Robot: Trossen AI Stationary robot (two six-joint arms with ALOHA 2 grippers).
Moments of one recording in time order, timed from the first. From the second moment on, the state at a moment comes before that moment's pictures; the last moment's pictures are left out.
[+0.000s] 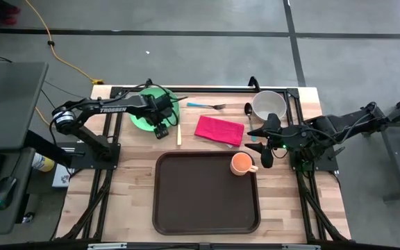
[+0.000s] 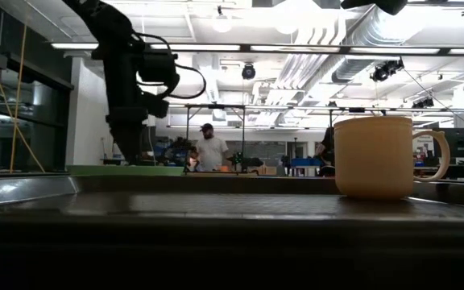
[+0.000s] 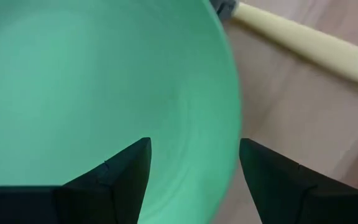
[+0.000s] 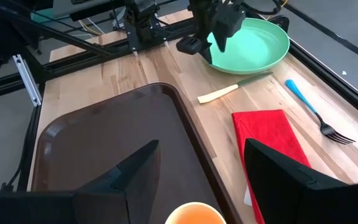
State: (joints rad) left arm 0.50 1.50 0.91 -0.74 -0.08 0.03; right arm 0.31 0.97 1.06 -0.66 0.44 0.49
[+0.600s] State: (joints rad) left arm 0.49 1.55 0.90 -0.72 -0.06 0.06; right arm 0.31 0.97 1.06 -0.66 0.44 0.49
